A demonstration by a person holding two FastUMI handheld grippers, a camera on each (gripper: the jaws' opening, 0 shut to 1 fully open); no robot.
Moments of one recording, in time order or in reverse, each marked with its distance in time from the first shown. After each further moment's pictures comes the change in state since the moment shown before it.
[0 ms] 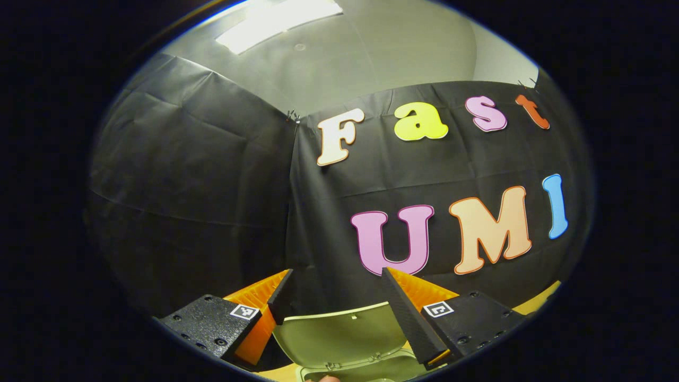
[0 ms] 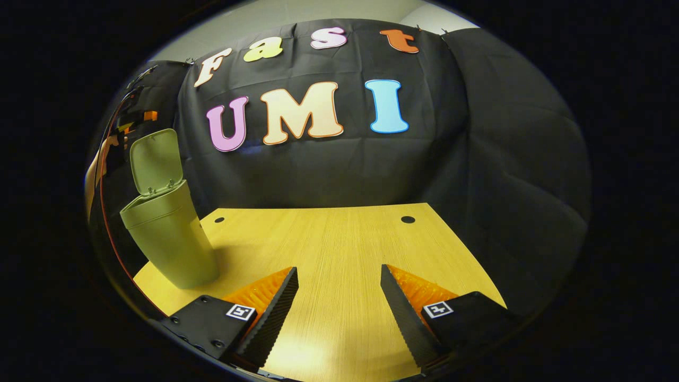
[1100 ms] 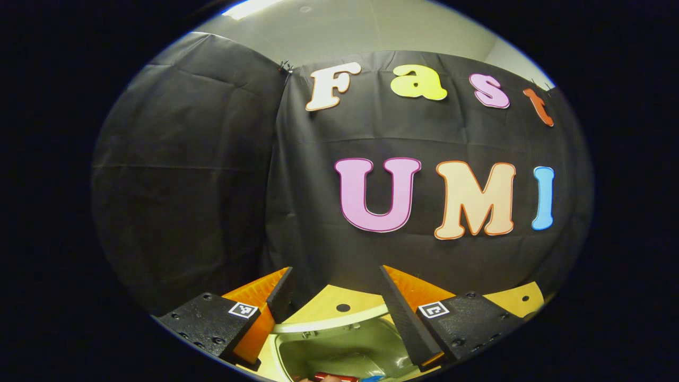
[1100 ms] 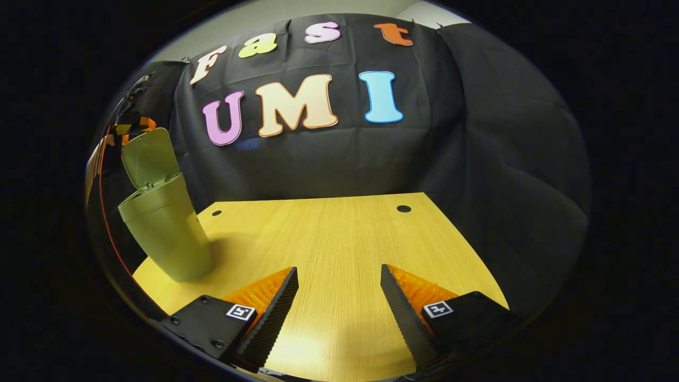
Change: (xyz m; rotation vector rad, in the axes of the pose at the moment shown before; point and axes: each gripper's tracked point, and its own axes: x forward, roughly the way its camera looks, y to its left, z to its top) left arm -0.037 -0.027 -0.063 -0.064 0.278 -0.082; right arm 0.004 -0.017 -0.015 -0.002 0.039 0.021
